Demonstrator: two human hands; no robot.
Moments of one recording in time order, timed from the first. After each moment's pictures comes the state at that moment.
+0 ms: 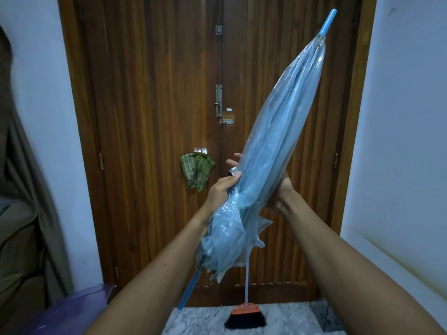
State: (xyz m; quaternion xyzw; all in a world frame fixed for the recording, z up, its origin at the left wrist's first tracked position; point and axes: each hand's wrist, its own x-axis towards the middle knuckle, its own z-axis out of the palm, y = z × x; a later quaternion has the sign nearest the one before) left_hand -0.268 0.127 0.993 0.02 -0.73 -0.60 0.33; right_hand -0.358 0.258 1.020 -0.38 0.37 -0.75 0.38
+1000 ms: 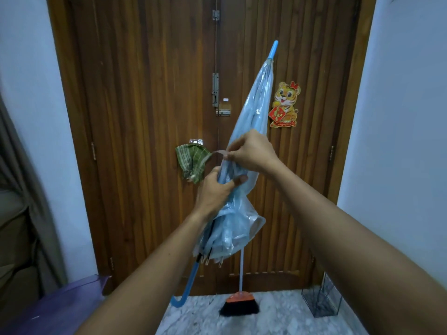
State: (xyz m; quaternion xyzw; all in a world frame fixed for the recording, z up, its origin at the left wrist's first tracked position) left_hand -0.269 0.121 0.968 0.06 -0.76 -0.53 0.37; right_hand -0.325 0.229 1.078 -0.39 0.83 -0.37 -0.14
